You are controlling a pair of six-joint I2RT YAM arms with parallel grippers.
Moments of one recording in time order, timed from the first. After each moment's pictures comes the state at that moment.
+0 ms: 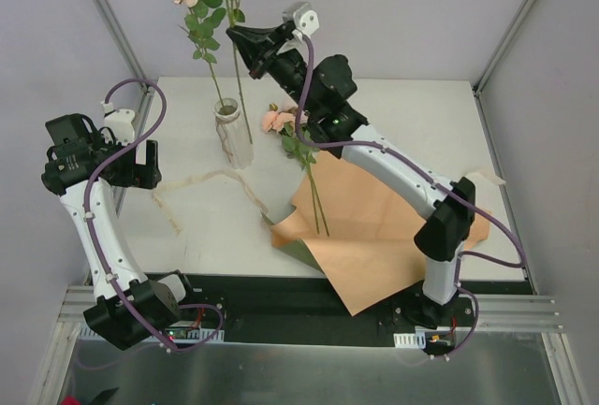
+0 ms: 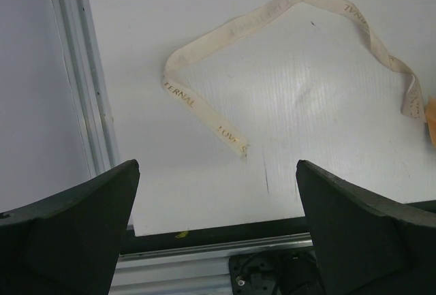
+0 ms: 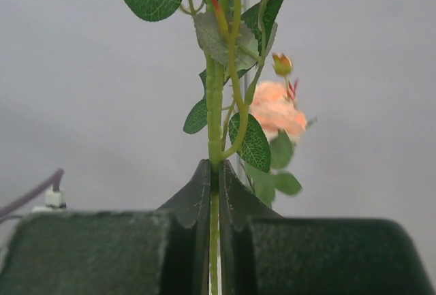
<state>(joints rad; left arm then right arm) 0.53 1.11 1.33 -1.13 0.45 0.49 0.87 1.84 1.89 0.47 -0.06 0.09</state>
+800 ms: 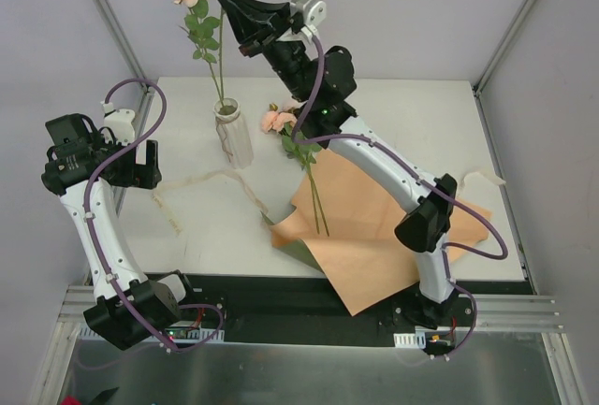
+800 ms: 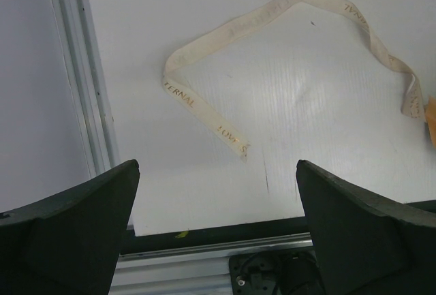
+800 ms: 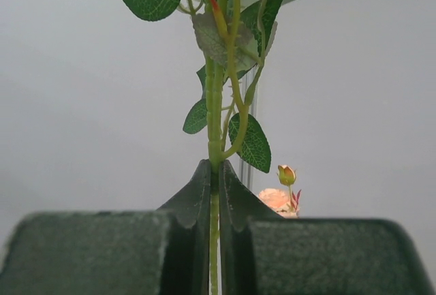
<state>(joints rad) 0.53 1.11 1.33 -1.13 0.45 0.49 0.90 2.02 2.23 0.65 -0.10 0.03</state>
